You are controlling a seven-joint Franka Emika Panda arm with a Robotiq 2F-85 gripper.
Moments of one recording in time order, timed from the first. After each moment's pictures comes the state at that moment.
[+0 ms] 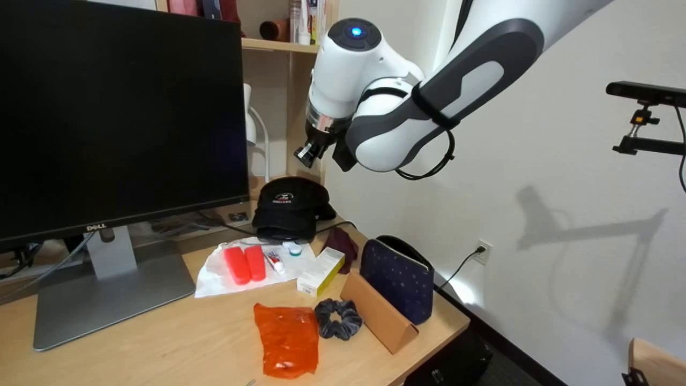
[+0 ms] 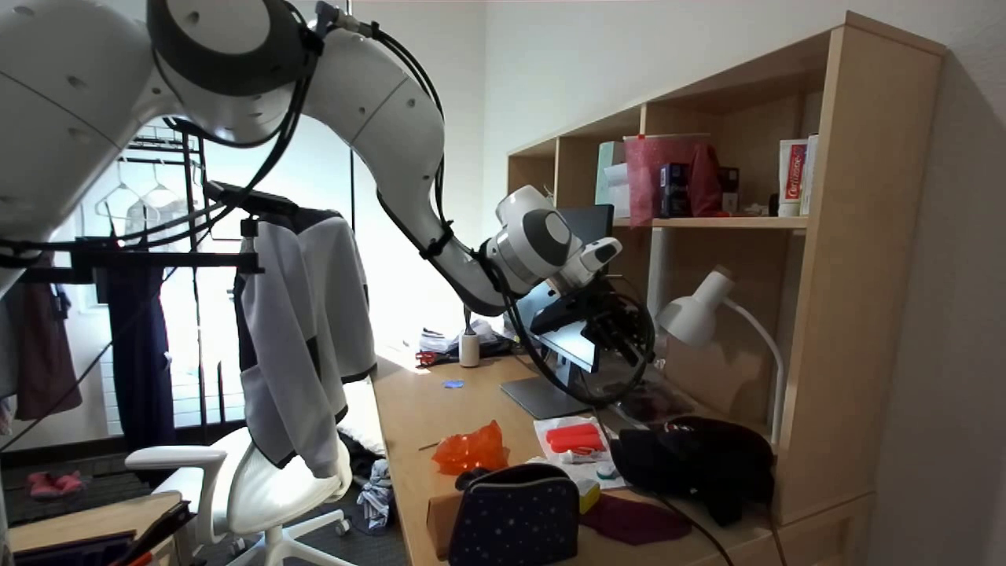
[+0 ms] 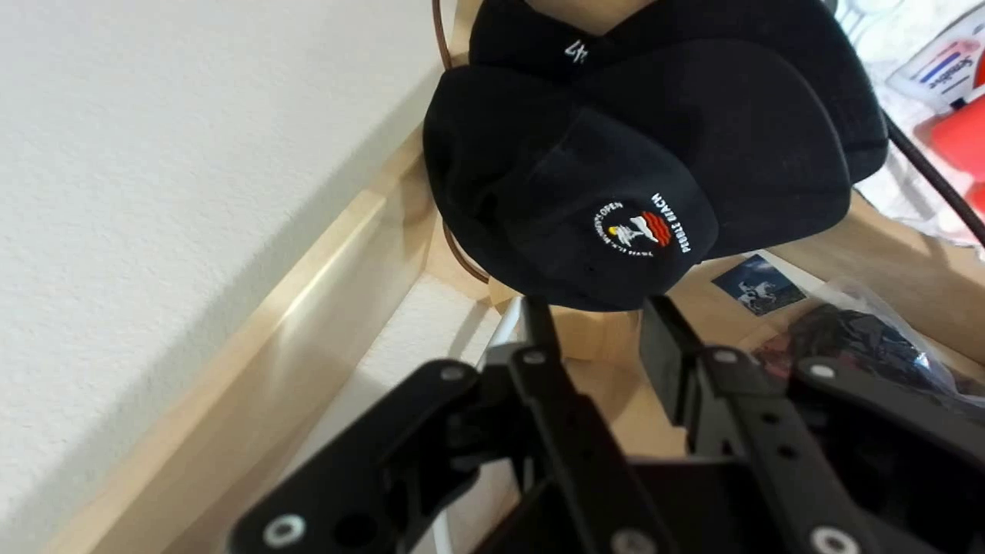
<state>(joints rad) 0.25 0.56 -0.34 -1.72 -0.67 2.84 0.43</state>
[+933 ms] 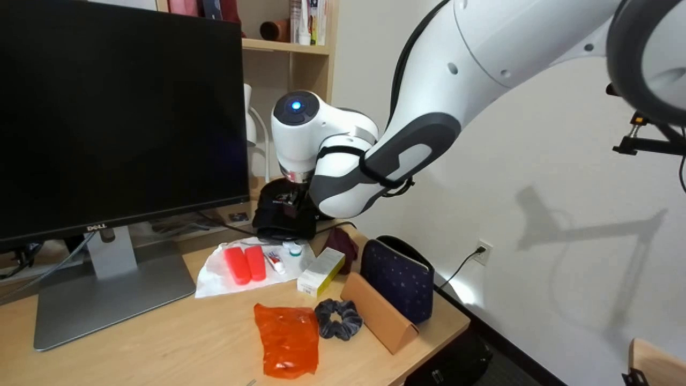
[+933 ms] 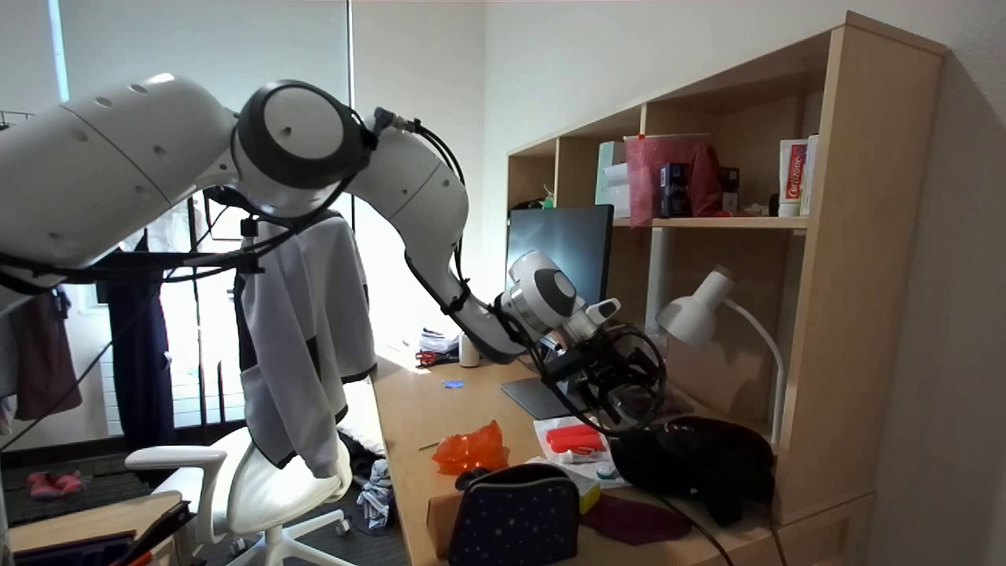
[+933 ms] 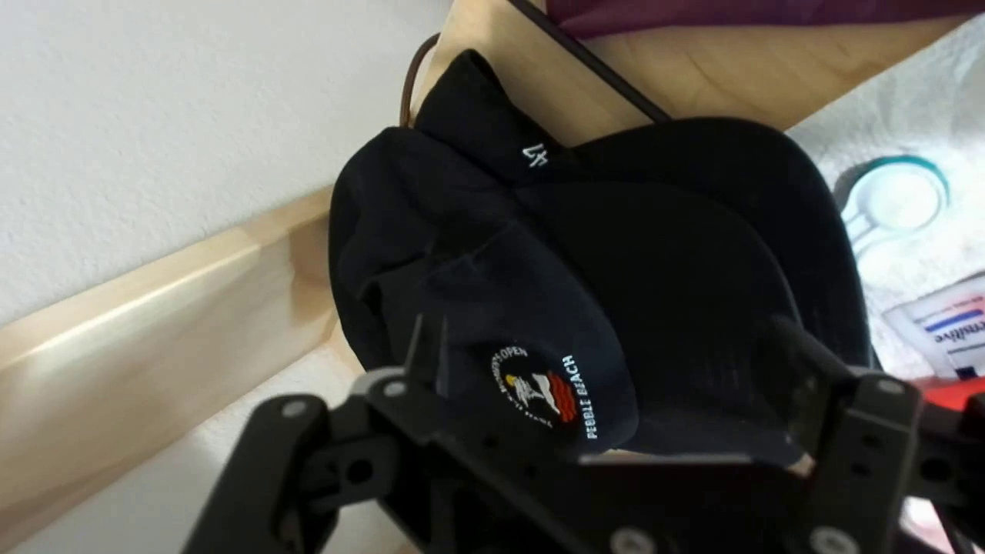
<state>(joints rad) 0.26 0.86 -0.32 -1.45 -0.69 2.65 0.24</state>
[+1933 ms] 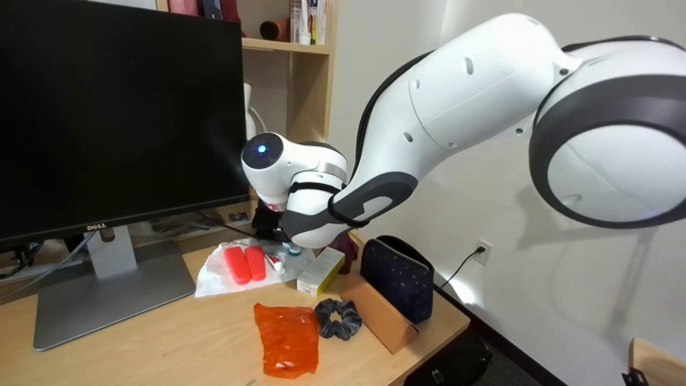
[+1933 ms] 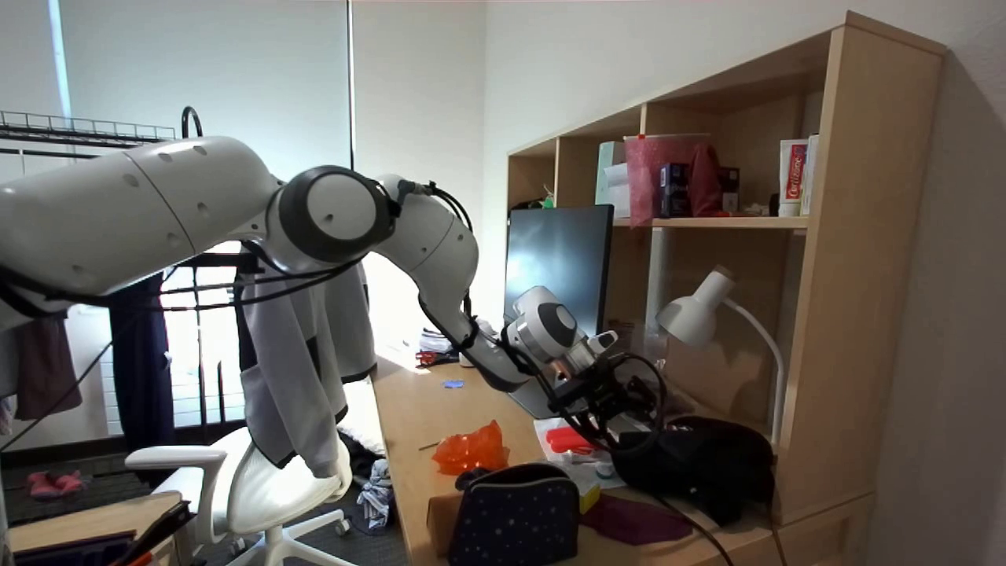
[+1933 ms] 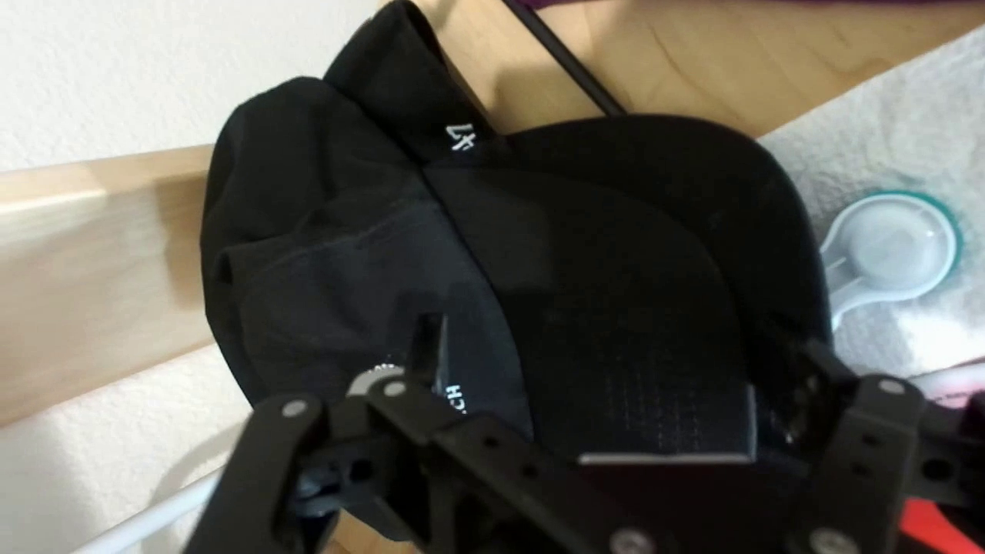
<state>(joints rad) 0.24 1.10 -0.27 -1.16 -0.70 2.52 0.13</state>
